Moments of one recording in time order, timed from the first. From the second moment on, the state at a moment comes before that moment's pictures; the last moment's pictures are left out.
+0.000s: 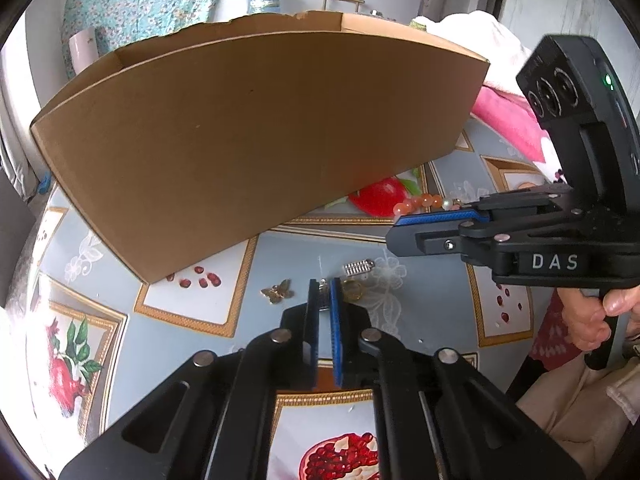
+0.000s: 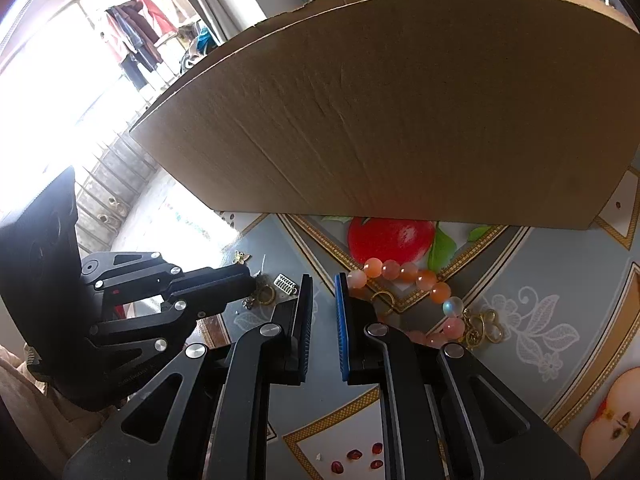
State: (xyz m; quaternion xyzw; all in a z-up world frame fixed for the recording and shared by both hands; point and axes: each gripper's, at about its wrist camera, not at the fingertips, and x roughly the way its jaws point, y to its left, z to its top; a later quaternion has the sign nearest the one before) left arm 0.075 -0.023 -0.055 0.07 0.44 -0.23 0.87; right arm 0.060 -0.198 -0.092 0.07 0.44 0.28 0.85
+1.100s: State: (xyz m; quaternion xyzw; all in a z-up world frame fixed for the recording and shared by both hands) left arm 0.055 0.022 -0.053 0.04 0.44 -0.18 0.88; right arm 0.033 -0.102 -0.087 -0.12 0.41 0.28 0.86
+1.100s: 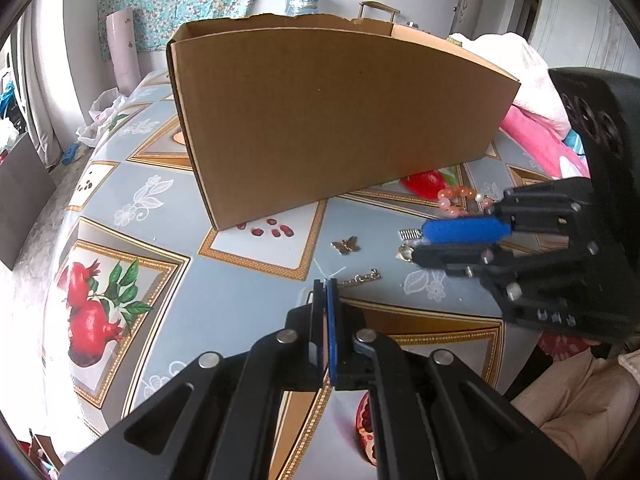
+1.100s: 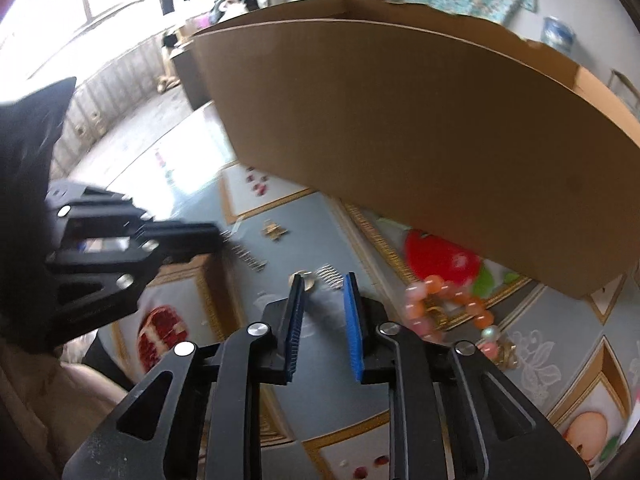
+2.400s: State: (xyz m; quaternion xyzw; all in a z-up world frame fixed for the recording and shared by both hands) left arm 0.055 0.022 -0.053 0.03 0.44 -0.18 0.88; right arm 0.037 -0.074 -0.090 -0.15 0.37 0.28 0.87
